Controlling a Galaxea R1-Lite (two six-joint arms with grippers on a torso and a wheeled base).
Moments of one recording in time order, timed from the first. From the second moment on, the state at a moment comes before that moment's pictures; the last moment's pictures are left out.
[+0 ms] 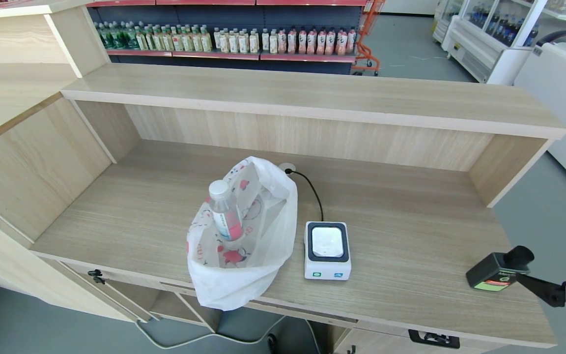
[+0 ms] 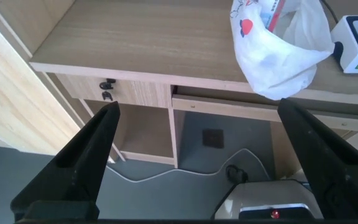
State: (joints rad) left arm -0.01 0.00 0.00 0.04 -0.04 0.03; right arm -0.39 1.29 -0.27 -0.54 0.35 -0.34
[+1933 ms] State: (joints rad) left arm -0.01 0.00 0.00 0.04 -0.04 0.03; right arm -0.38 1.33 -0.30 -0.54 0.24 -0.34
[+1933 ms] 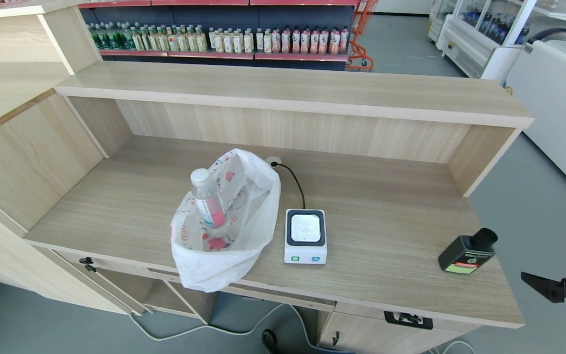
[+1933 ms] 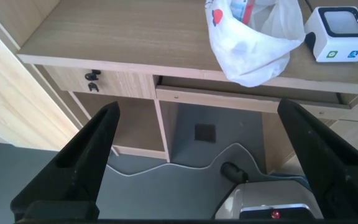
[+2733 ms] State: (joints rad) left arm -0.01 0.00 0.00 0.04 -0.04 0.03; right arm -0.38 1.52 -0.38 -0.54 0.19 -0.47
